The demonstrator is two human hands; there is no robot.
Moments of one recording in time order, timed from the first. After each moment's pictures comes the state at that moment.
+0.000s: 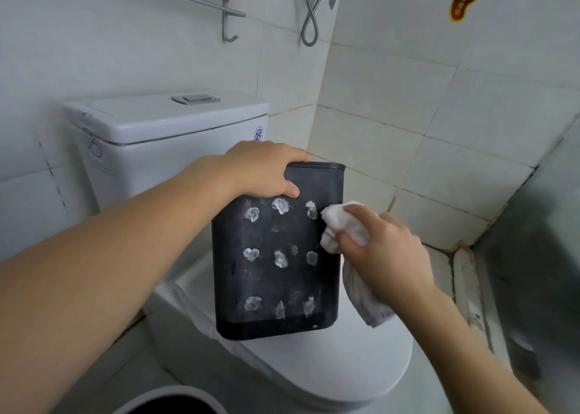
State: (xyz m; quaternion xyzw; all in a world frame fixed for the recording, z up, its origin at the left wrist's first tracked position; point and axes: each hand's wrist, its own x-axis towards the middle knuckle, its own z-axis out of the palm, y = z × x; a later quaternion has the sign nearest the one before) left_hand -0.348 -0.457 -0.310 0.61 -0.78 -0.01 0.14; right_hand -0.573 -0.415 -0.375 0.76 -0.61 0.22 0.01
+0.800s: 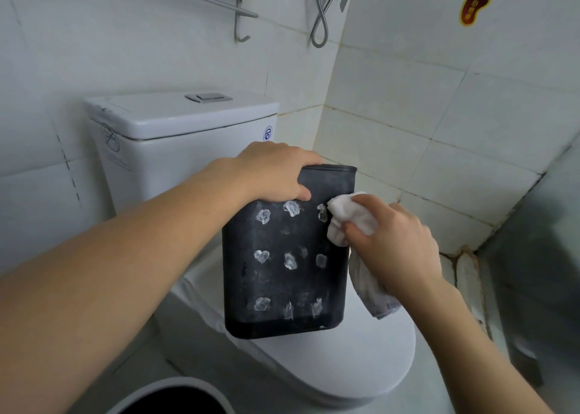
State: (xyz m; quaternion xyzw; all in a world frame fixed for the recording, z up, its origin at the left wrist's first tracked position) left_hand -0.353 -0.440 -0.309 0.61 -0.78 0.02 0.13; right_hand -0.564 -0.412 -0.362 0.75 -0.61 0.24 0.03
